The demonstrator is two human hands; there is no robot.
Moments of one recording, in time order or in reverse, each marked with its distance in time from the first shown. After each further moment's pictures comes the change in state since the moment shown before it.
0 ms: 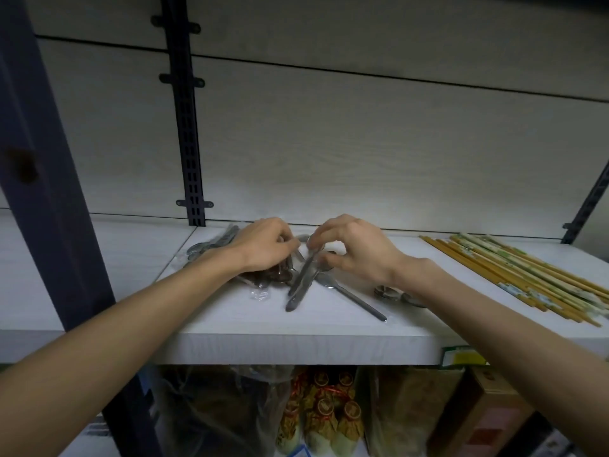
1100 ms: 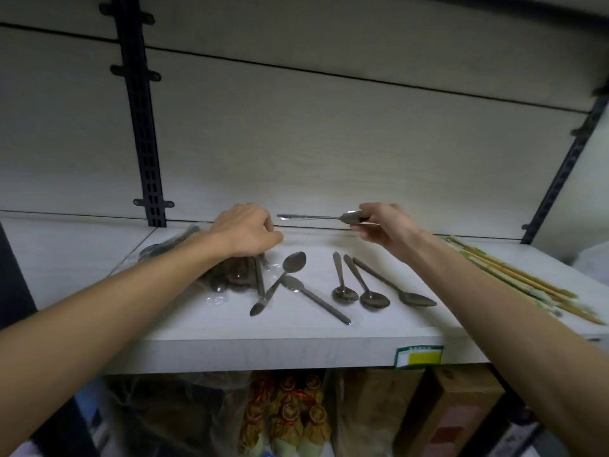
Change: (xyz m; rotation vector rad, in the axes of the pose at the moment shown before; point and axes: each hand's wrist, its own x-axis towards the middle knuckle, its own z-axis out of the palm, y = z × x) left_hand 0.022 0.052 -0.007 0.136 0.038 -0.136; right_hand -0.021 0.078 -0.043 1.209 0.364 0.848
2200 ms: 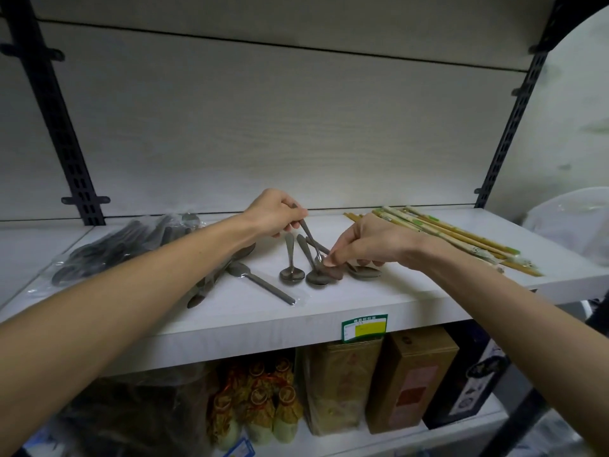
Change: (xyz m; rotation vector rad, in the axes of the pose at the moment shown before) left_hand 0.035 0.109 0.048 -0.771 -0.169 0.021; right_hand -0.070 0.008 -0.067 -0.844 -0.334 0.024
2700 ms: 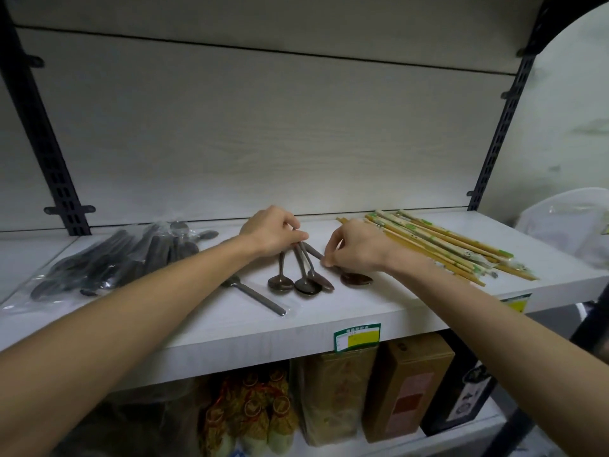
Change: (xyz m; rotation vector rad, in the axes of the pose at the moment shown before) left_hand 0.016 -0.018 0.020 0.380 0.038 0.063; right_hand 0.036 0.012 0.010 -0.314 0.271 0.023
